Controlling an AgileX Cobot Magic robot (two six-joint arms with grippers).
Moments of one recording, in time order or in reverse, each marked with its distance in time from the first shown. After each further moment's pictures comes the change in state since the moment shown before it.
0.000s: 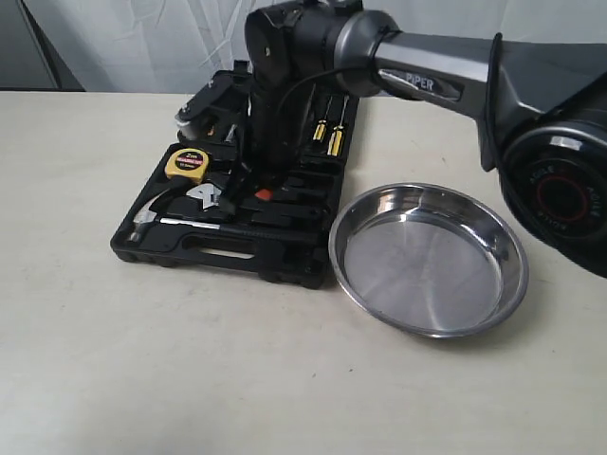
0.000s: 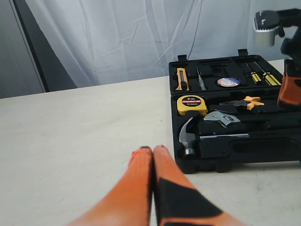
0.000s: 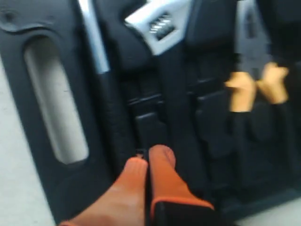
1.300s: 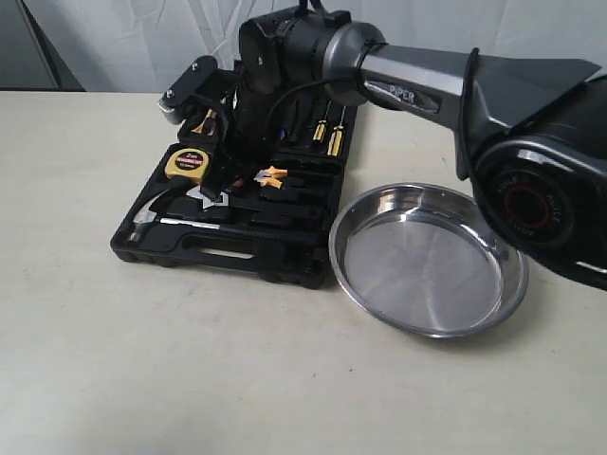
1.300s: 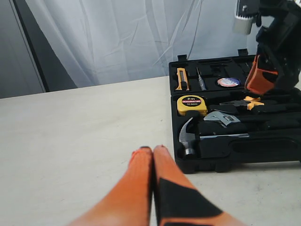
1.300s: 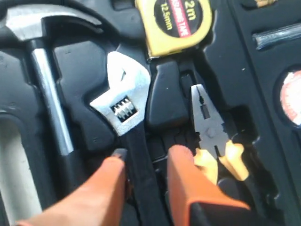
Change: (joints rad) left arm 0.000 0.000 0.000 0.000 0.000 0.000; right arm 0.000 0.059 -0.059 0.010 -0.195 -0.040
